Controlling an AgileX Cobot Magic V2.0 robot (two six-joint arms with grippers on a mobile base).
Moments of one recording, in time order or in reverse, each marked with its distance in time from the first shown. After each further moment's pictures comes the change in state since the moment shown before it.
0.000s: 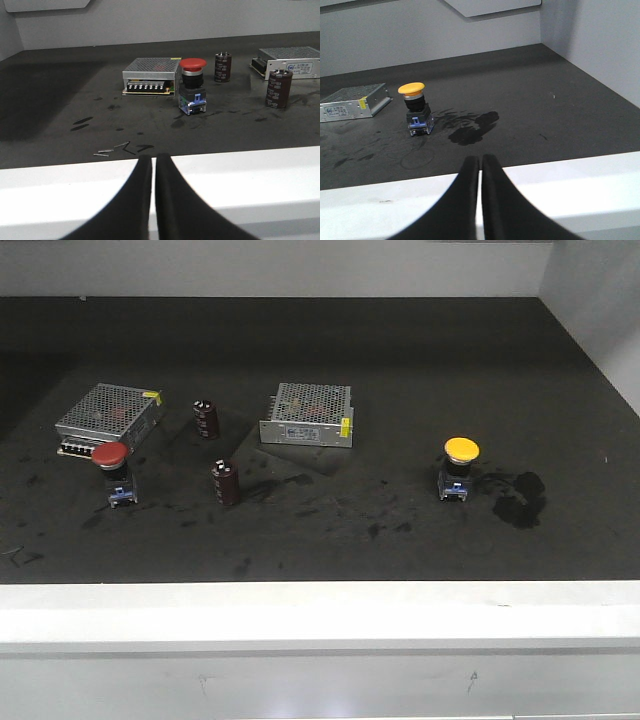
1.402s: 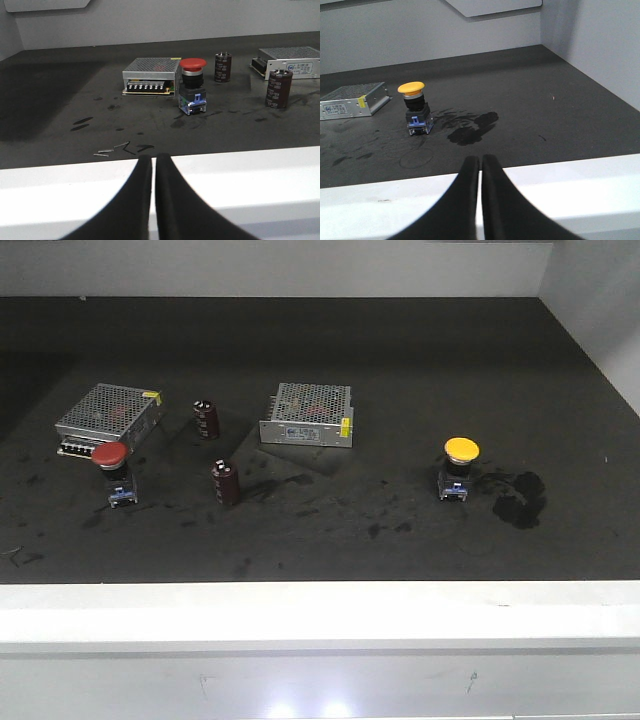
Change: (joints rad) left arm 0.000 0.000 0.000 0.000 0.000 0.000; right arm 0.000 0.000 0.000 0.001 -0.002 -0.016
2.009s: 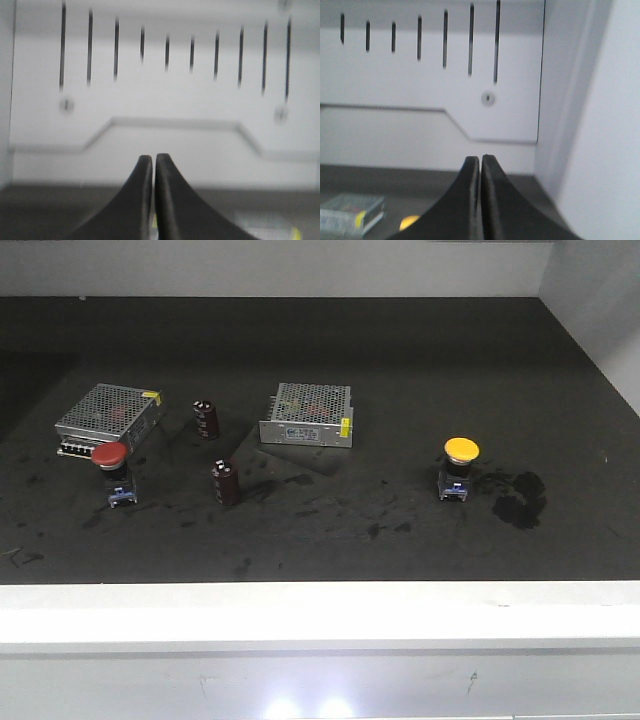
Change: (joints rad) left arm 0.000 0.055 -0.297 -0.009 -0.259 -0.119; right arm 0.000 0.064 -0.254 -0.163 -0.216 -0.035
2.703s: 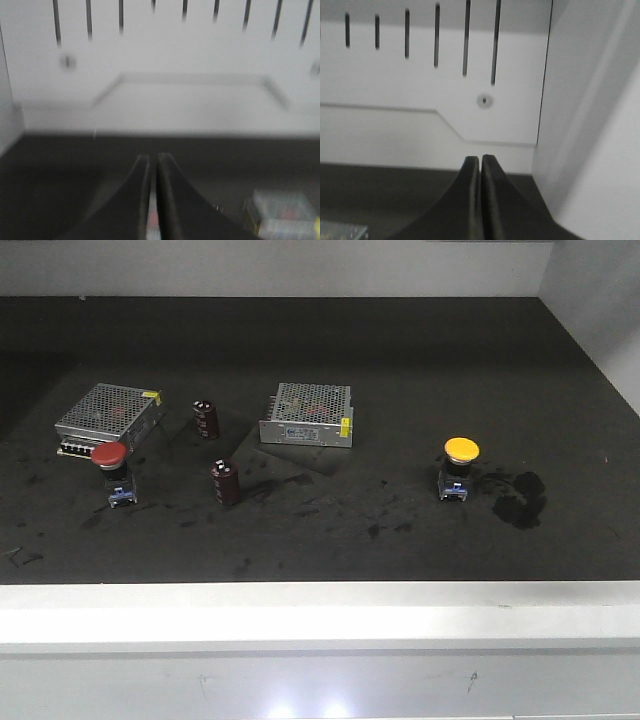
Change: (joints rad) left arm 0.000 0.743 -0.726 -0.002 0.443 0.063; right arm 0.000 0.643 -0.522 -0.013 0.068 0.012
